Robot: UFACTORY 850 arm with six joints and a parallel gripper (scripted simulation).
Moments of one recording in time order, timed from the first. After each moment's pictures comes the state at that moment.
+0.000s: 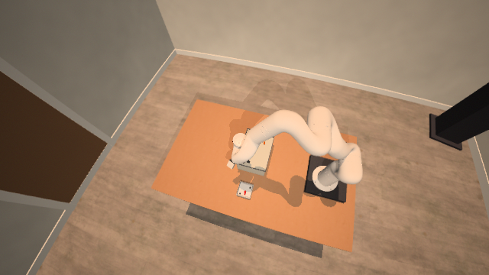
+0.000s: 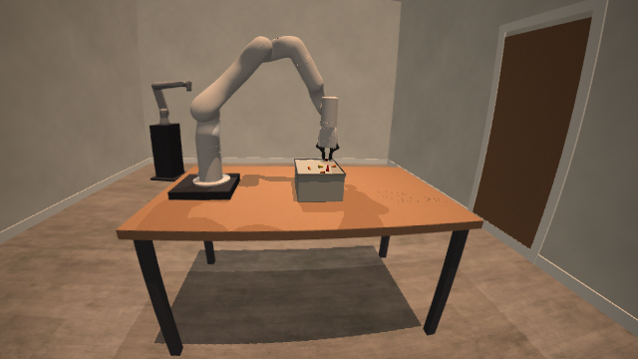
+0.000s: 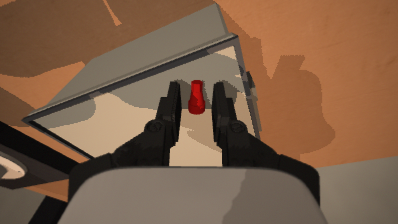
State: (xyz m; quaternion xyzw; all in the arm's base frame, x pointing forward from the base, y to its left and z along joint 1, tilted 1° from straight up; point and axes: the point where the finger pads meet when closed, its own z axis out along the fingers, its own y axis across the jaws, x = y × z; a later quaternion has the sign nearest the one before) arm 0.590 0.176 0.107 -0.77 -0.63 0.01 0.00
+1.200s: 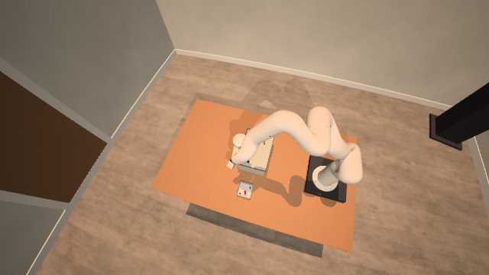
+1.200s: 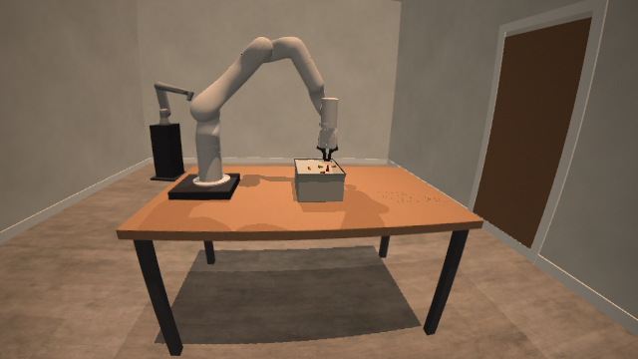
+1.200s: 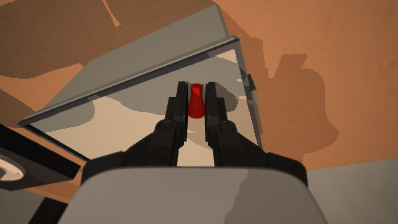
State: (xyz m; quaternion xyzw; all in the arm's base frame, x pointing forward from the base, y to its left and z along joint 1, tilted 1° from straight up) arm 0.590 0.176 0.102 -0.77 -0.63 0.01 0.00
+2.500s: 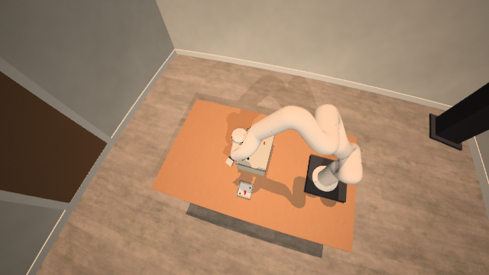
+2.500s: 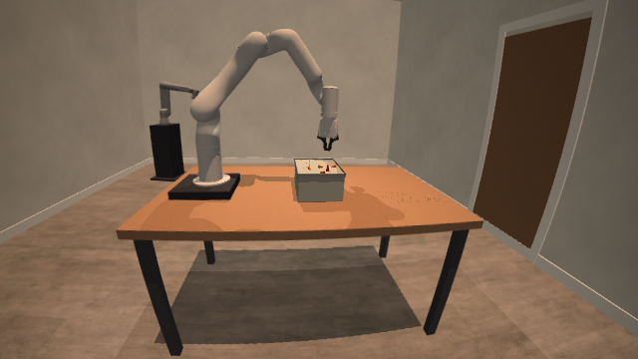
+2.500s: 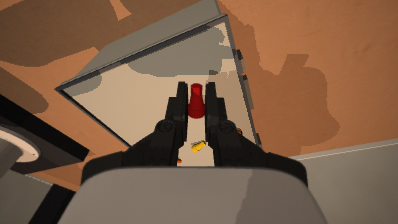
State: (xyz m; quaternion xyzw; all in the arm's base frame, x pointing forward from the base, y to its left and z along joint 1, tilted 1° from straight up) arm 0.592 0.176 0.159 -0.77 -0.63 0.01 0.00
